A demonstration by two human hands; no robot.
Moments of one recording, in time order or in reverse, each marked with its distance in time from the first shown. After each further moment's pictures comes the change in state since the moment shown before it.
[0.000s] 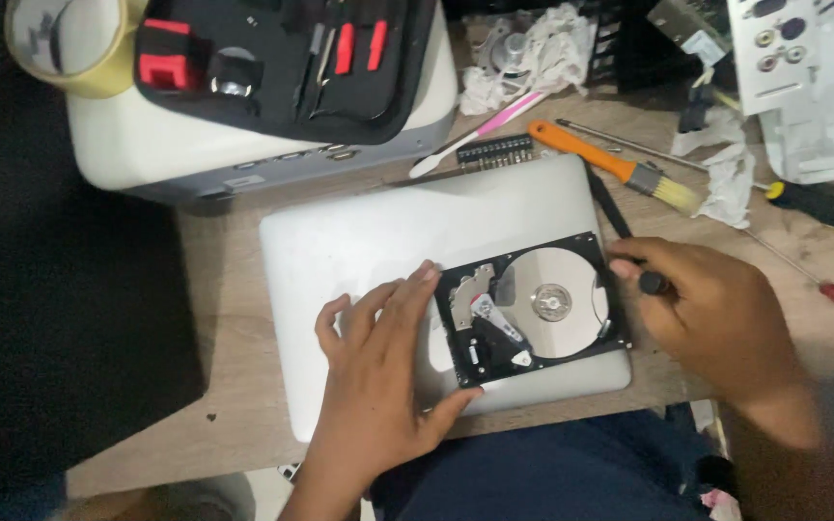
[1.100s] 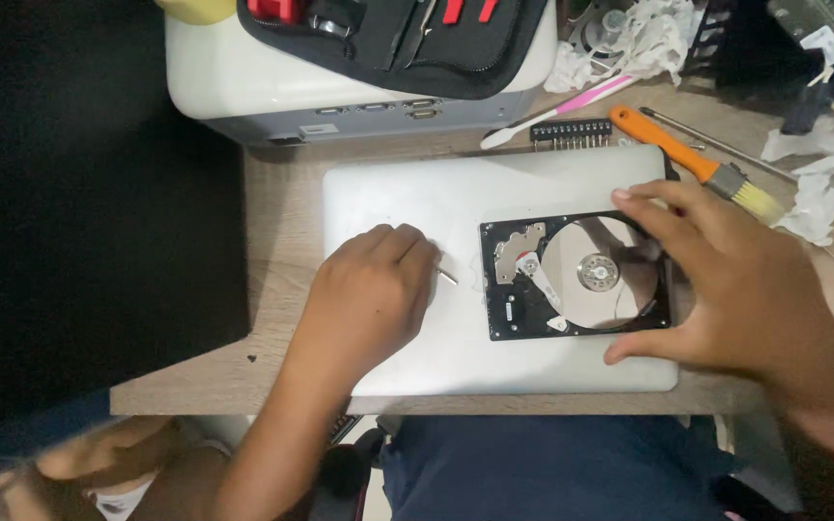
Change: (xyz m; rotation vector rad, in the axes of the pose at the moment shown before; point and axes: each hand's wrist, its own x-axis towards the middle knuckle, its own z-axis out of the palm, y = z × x) left_hand 0.018 -0.053 -0.019 0.260 0.103 0.173; right_hand 0.038 -0.016 -0.002 -0.356 -0.165 -0.317
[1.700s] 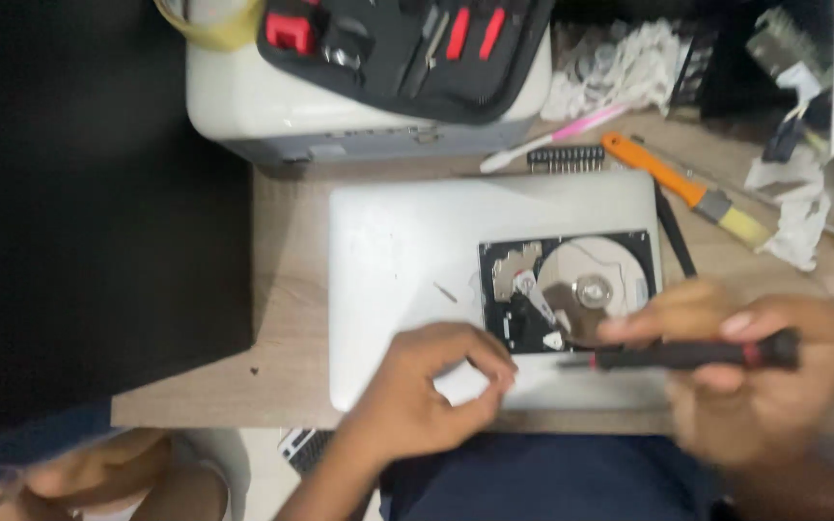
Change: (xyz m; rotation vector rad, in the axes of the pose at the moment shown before) left_hand -0.015 0.062 -0.011 -1.122 0.034 -0.220; right_hand -0.020 -0.071 -0.016 1.091 0.720 -0.020
